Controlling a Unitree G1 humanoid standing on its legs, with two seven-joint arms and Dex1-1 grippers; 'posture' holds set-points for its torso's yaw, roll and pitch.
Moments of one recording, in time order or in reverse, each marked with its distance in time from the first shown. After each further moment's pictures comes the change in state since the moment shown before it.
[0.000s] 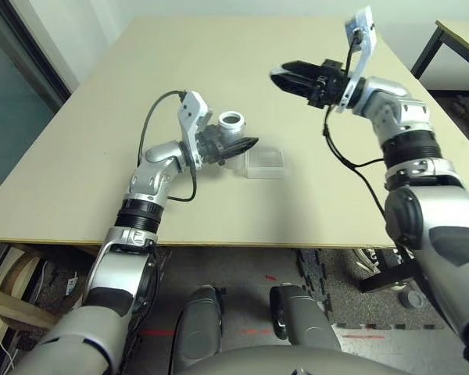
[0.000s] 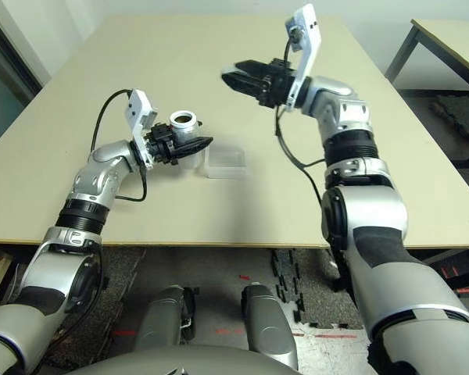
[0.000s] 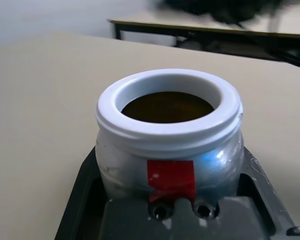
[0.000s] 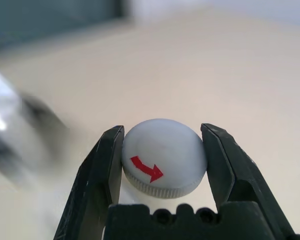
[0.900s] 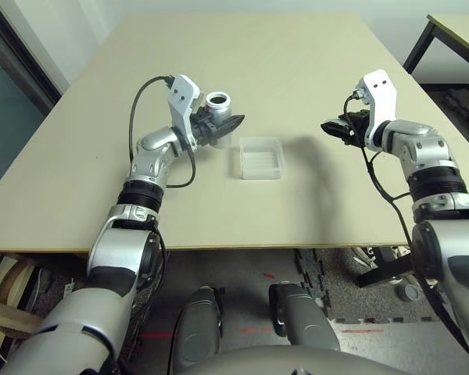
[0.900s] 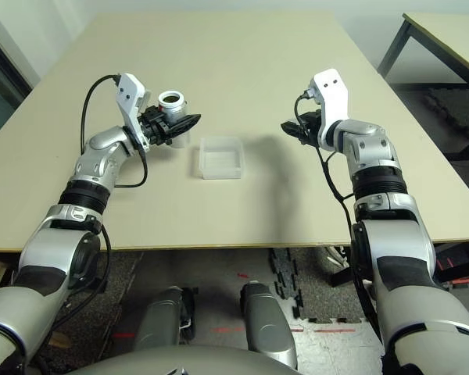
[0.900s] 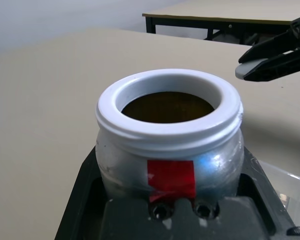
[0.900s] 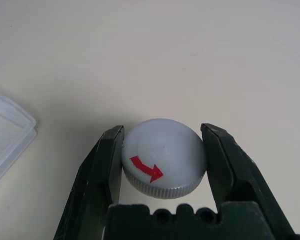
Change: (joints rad) left arm -0.107 0.002 0.028 0.257 0.063 -0.148 0.054; right arm 0.102 0.013 0.043 0.027 -0.083 0.081 -0.249
